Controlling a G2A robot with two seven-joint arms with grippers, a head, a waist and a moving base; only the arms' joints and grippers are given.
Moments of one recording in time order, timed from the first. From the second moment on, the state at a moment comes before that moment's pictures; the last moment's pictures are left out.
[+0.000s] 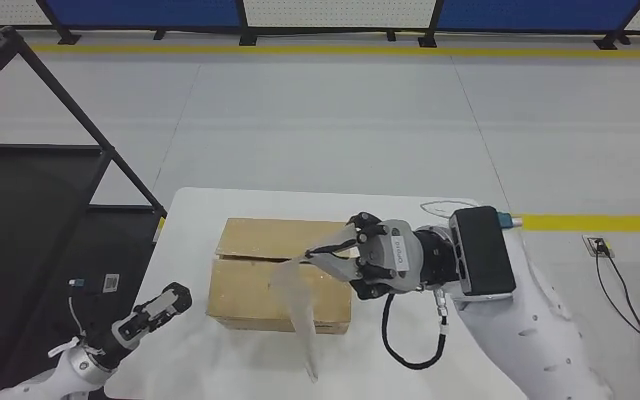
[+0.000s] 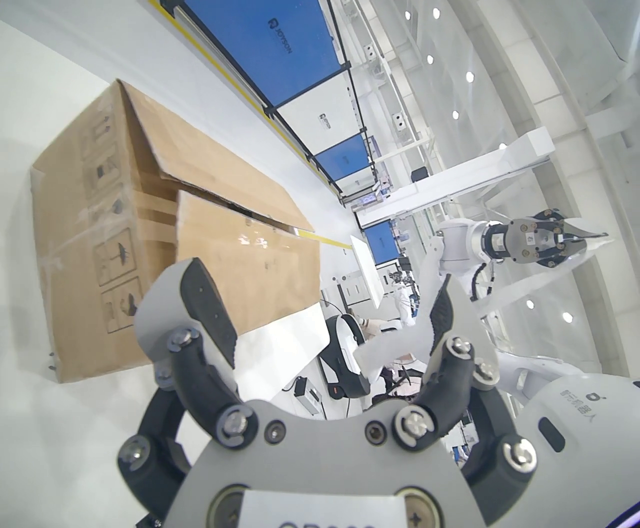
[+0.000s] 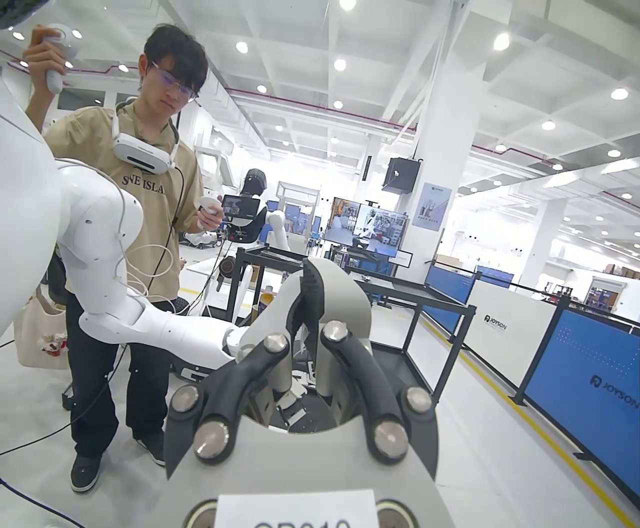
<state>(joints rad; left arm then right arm) 1.49 -1.03 -1.86 -1.72 -0.39 -0.47 -0.94 -0.58 -1.21 1.03 -1.73 -0.73 -1.01 -0.13</state>
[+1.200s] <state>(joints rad) 1.37 -1.05 -1.55 -1.69 -0.64 -0.34 -1.10 -0.49 -1.27 0.98 -1.72 -0.81 -0.79 -0.24</state>
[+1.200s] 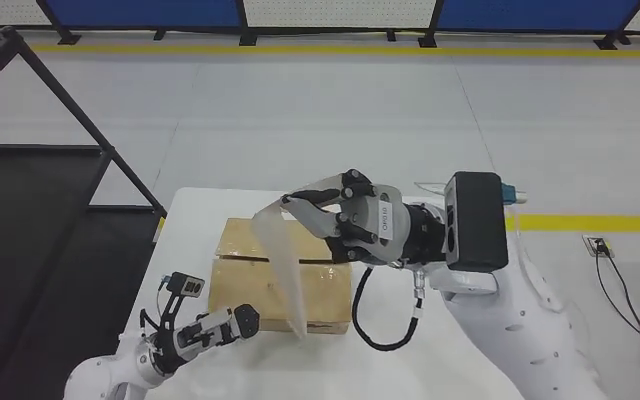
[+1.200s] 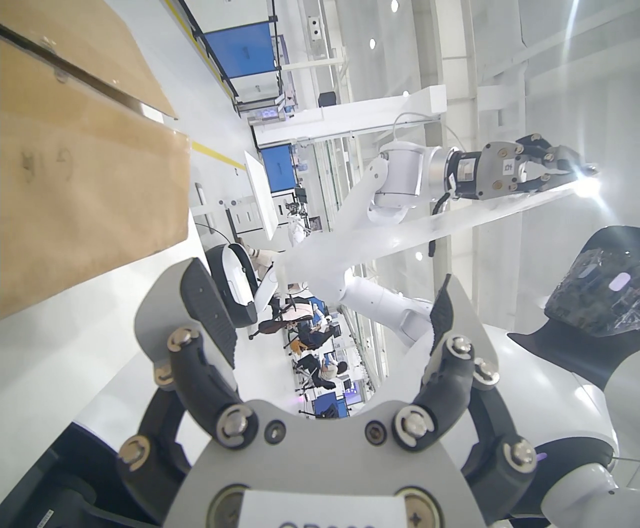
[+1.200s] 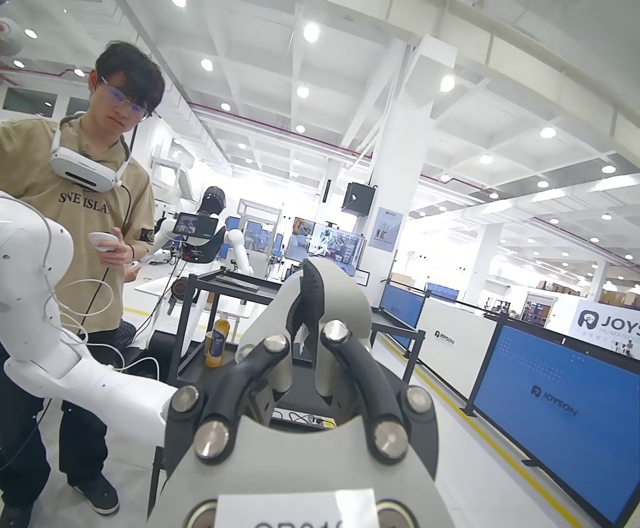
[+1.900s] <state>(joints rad) 1.27 -1.07 -1.40 -1.63 -0.59 -0.40 -1.00 -0.46 -1.30 0.98 -1.66 -0.80 -0.81 -0.25</state>
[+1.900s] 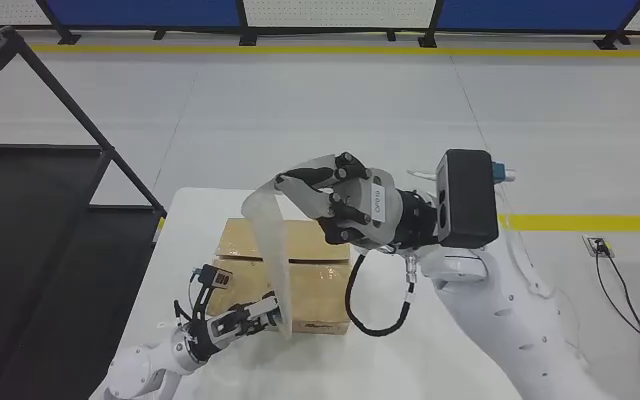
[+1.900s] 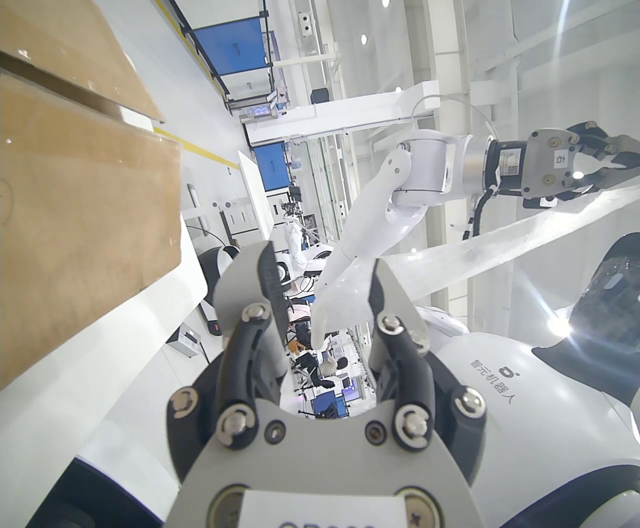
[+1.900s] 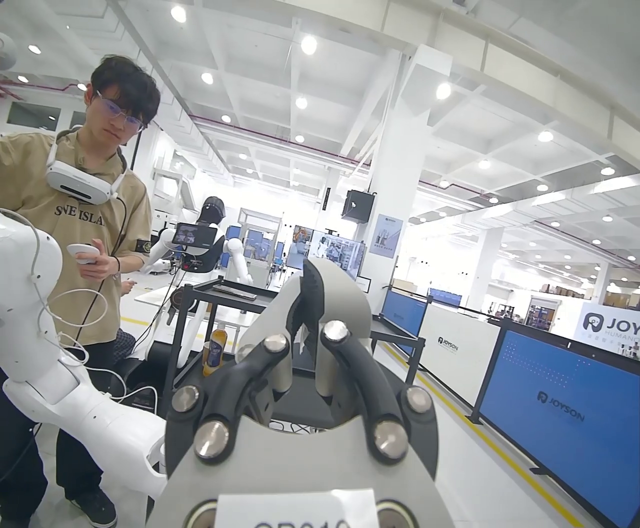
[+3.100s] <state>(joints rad) 1.26 -1.09 -1.35 -1.64 -0.58 -0.48 -0.89 -0.46 -1.34 1.02 -1.66 -0.83 -0.81 -0.30</state>
